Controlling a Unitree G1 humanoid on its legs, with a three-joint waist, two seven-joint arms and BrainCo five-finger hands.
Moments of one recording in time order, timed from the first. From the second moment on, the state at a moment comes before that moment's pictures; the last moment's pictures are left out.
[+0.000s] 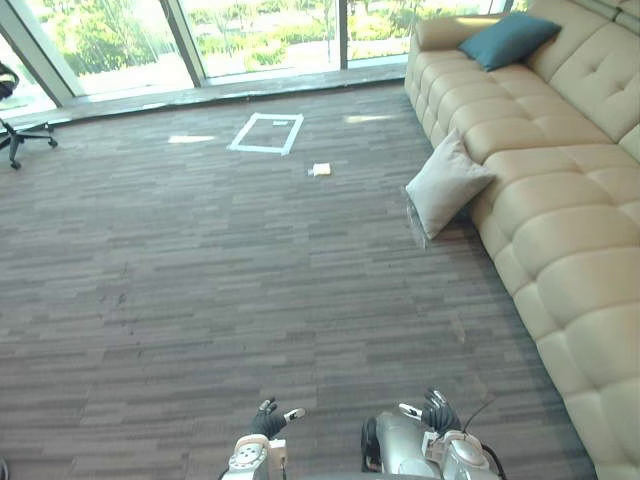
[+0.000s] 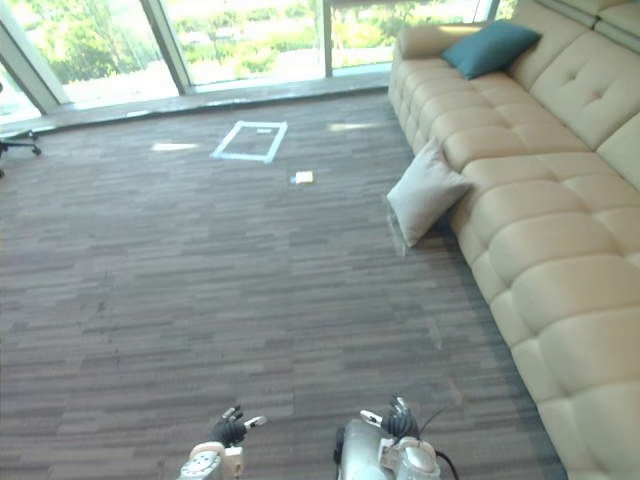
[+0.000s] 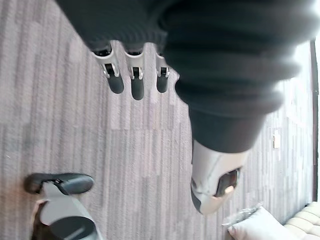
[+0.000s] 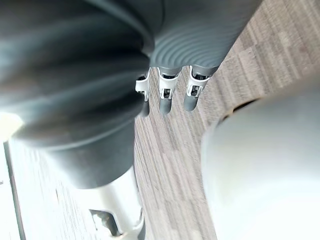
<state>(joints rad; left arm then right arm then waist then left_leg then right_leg) 0.01 -0.05 0.07 1.07 -0.07 -0.16 0.05 0.02 -0.10 -0.02 1.00 0.23 -0.18 -0.01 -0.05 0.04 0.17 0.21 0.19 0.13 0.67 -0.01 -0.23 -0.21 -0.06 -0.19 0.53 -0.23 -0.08</state>
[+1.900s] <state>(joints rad) 0.01 -0.01 0.06 1.02 -0.07 -0.17 0.06 0.04 -0.05 0.01 0.99 0.19 -0.16 -0.03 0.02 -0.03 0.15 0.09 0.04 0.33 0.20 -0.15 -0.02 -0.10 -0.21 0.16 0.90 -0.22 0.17</state>
